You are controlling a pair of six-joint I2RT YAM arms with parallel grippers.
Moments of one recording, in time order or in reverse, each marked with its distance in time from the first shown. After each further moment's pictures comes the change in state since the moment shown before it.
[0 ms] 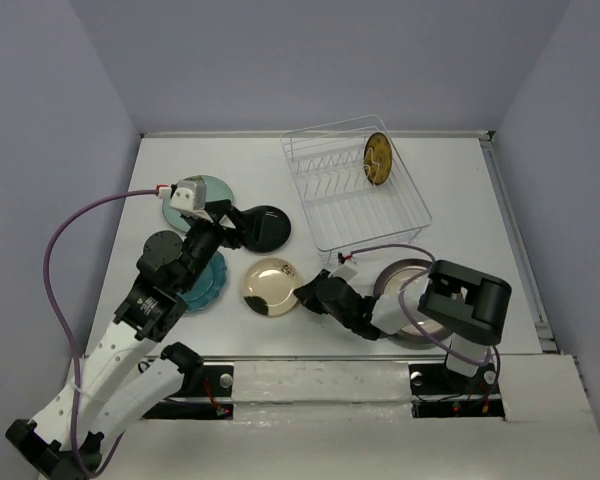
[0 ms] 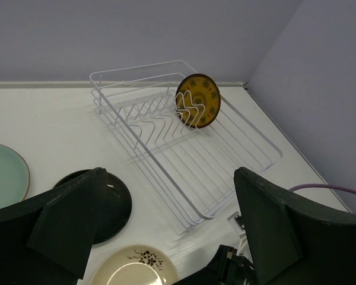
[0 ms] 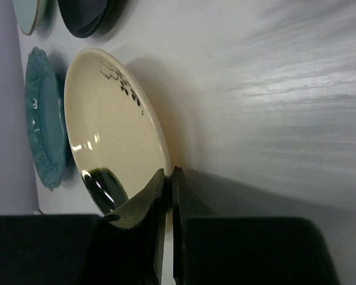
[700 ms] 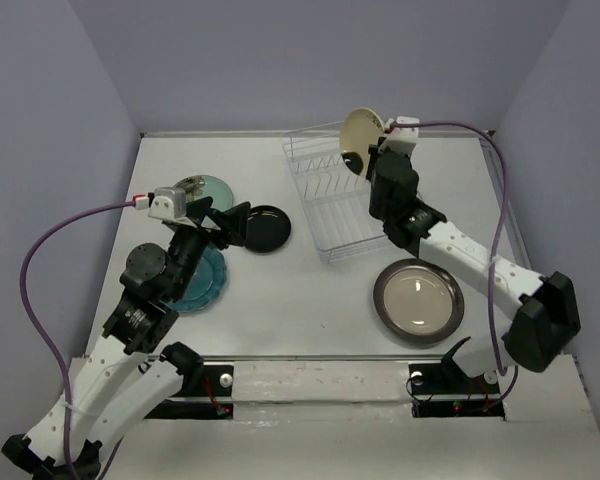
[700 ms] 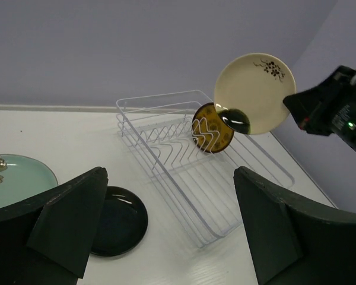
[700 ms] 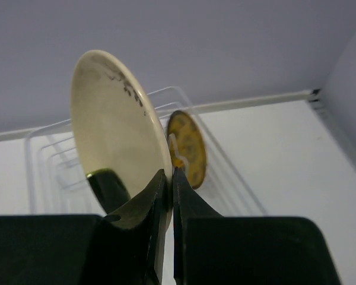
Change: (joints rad) left arm 0.000 -0.076 0.000 0.003 -0.103 0.039; right arm -0.405 -0.436 0.534 -0.443 0.359 -1.190
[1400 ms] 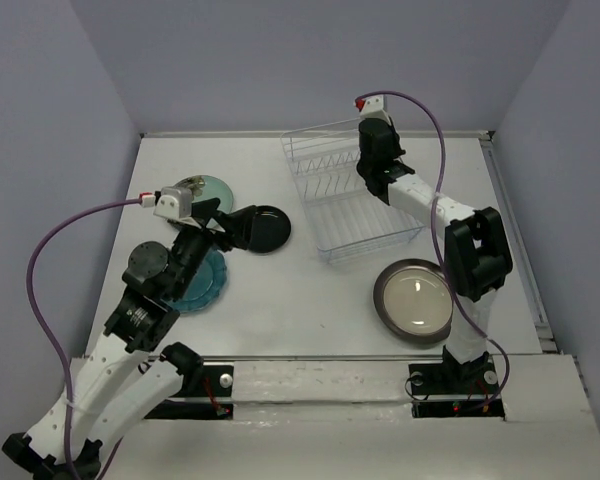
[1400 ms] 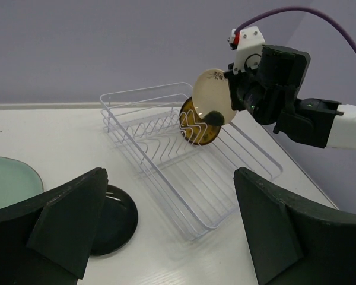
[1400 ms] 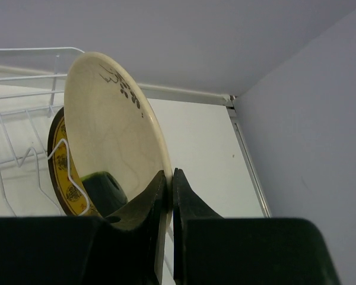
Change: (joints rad) left arm 0.000 0.015 0.000 -0.003 0.063 -0.008; right arm -0.259 0.588 0.431 -0.037 0.060 -0.481
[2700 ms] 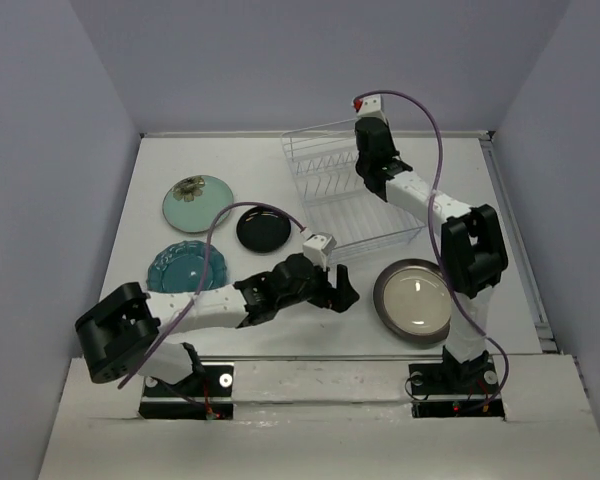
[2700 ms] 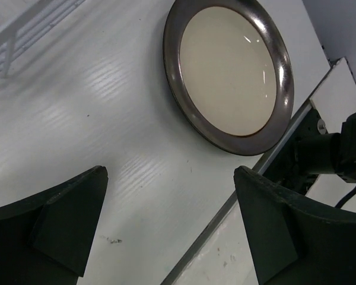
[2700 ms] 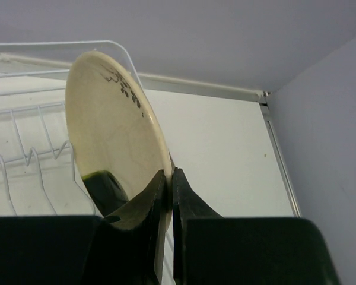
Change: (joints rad) left arm -0.477 0.728 -0.137 0.294 0.139 -0.352; right arm -0.003 0.027 0.048 -0.087 -0.091 0.104
